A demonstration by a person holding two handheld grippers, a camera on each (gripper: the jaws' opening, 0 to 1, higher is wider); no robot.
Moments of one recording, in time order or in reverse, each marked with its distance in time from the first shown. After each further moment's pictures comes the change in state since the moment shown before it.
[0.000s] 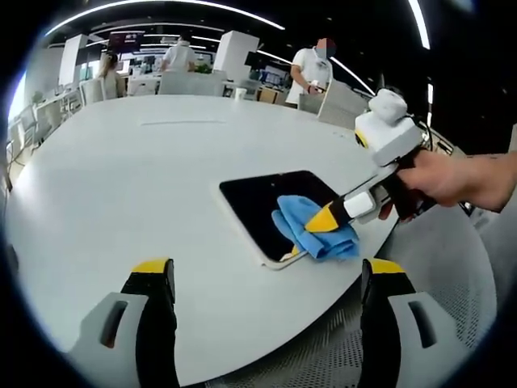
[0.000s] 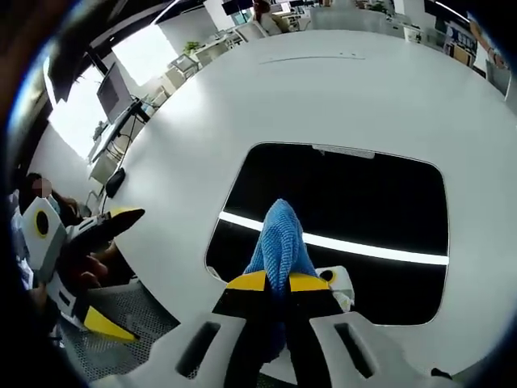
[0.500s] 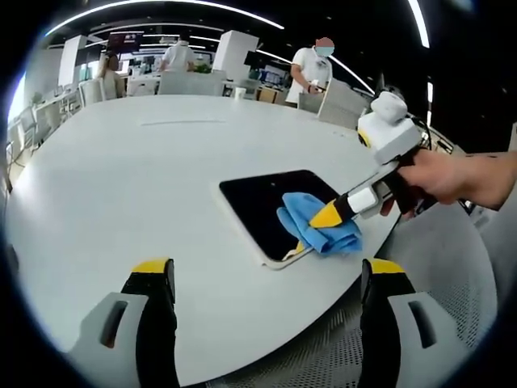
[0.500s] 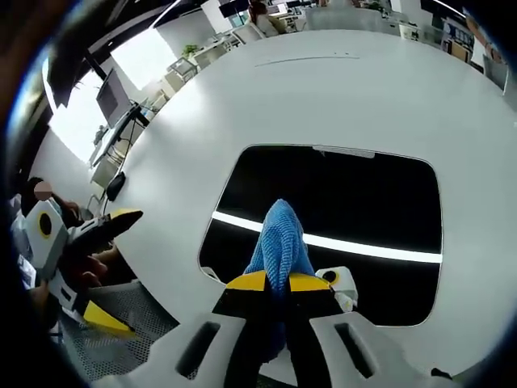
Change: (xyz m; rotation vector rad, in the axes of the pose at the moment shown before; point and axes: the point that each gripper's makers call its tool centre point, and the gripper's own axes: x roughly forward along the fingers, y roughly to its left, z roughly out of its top) left arm 0.000 0.001 -0.001 0.001 0.001 0.003; right arm -0.004 -0.013 -0.001 0.006 -0.011 0.004
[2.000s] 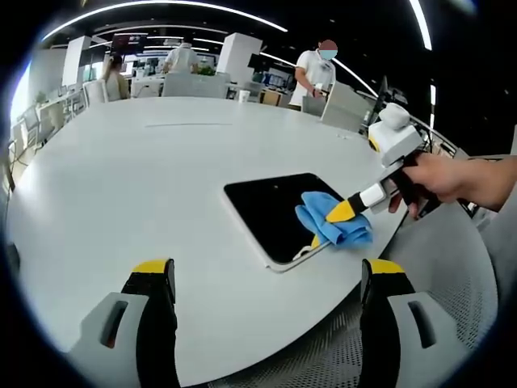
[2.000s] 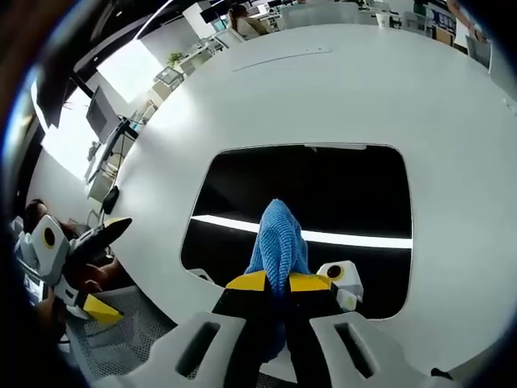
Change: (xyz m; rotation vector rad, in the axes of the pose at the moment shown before) left arm 0.000 0.003 0.003 -0.009 -0.016 0.017; right arm -0.011 -0.028 -0.003 0.093 0.005 -0.012
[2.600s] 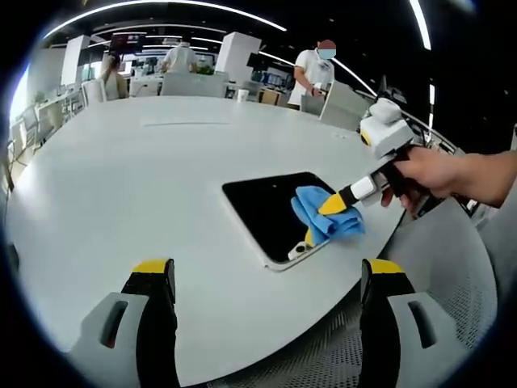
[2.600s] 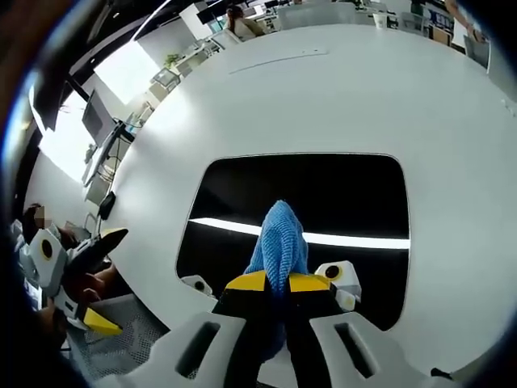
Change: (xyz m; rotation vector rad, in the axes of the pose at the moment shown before) left arm 0.000 -0.001 0.000 0.002 0.004 -0.009; right arm 0.006 -0.006 0.017 -0.010 -0.012 -0.024
